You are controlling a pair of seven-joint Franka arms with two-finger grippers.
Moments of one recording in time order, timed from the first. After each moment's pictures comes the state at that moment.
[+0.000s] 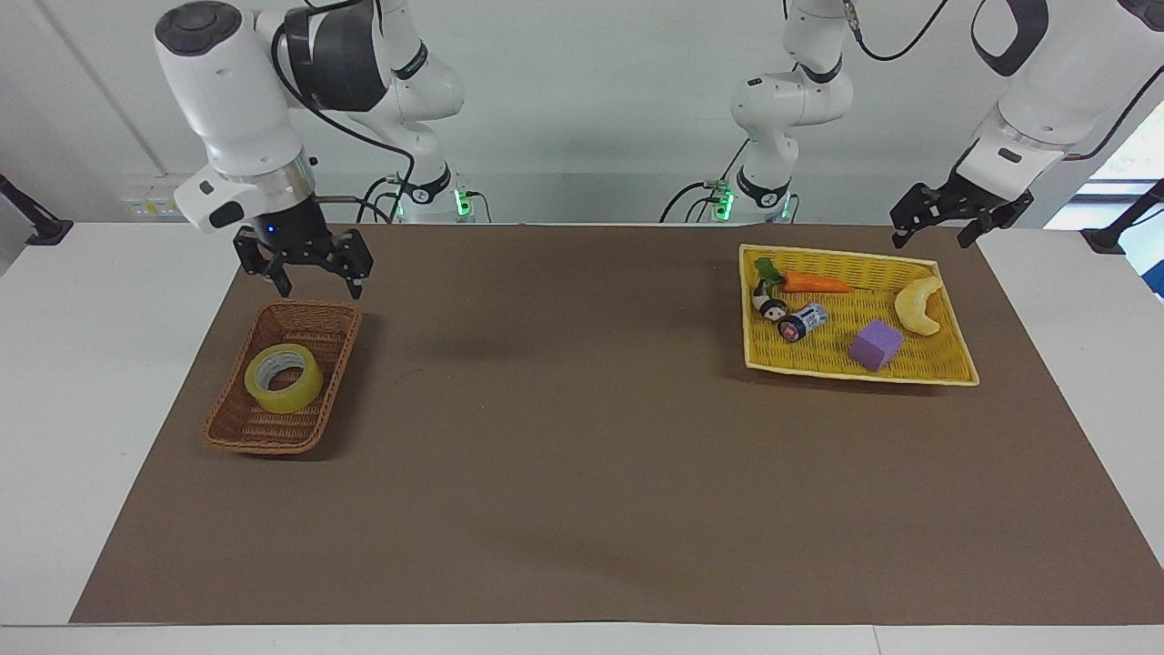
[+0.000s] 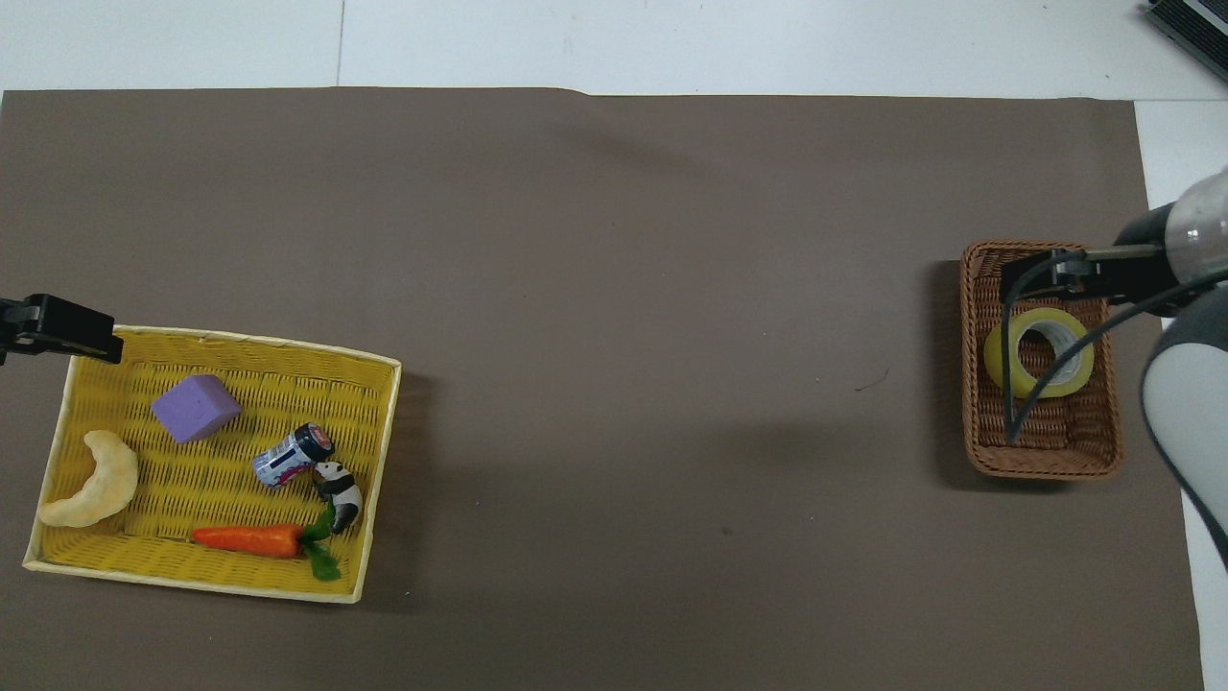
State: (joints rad) left arm 0.10 -0.02 -0.11 -1.58 0.00 1.48 0.04; right arm 0.11 -0.01 -0.07 -1.62 -0.03 1.66 0.07
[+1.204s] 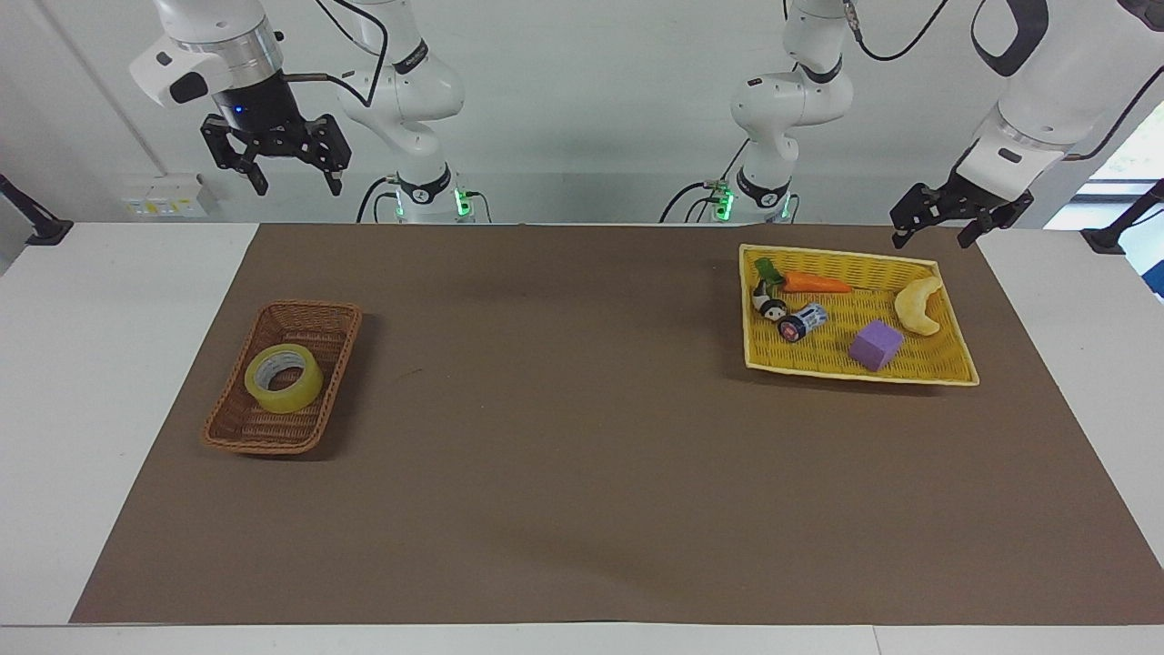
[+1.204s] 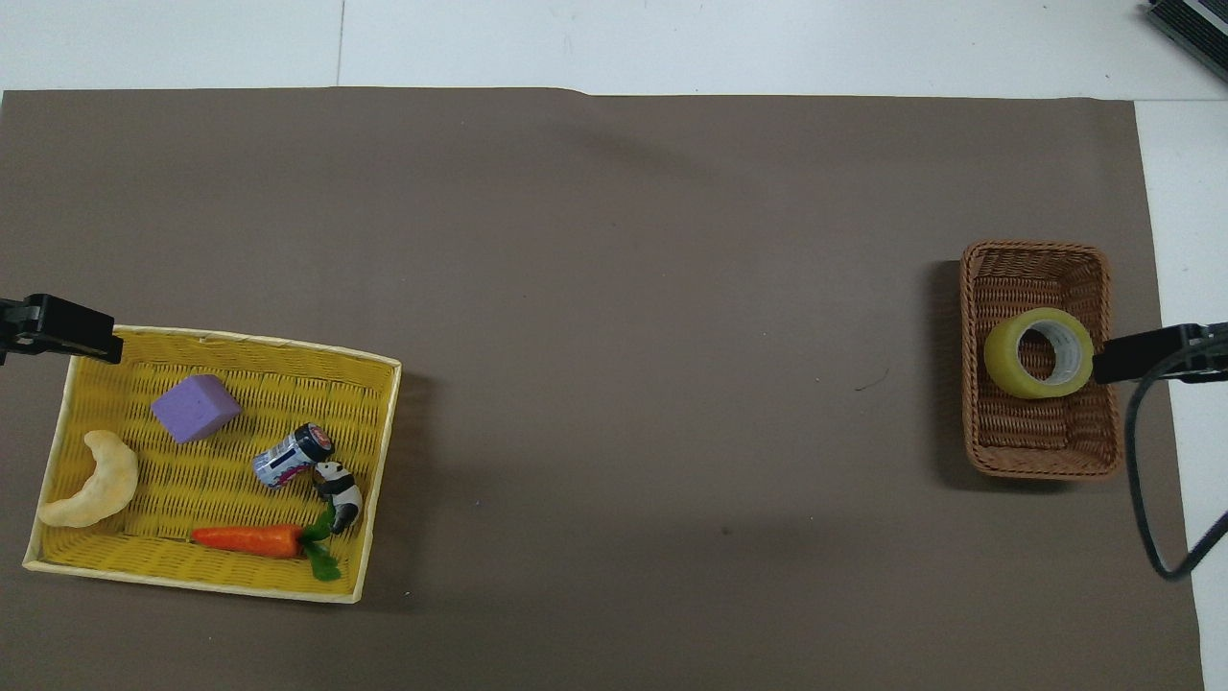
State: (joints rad) left arm 0.10 -0.02 -0.11 -1.58 0.00 1.48 0.04; right arm 0.10 -0.09 -0.08 -1.53 -0.03 1.42 0.01
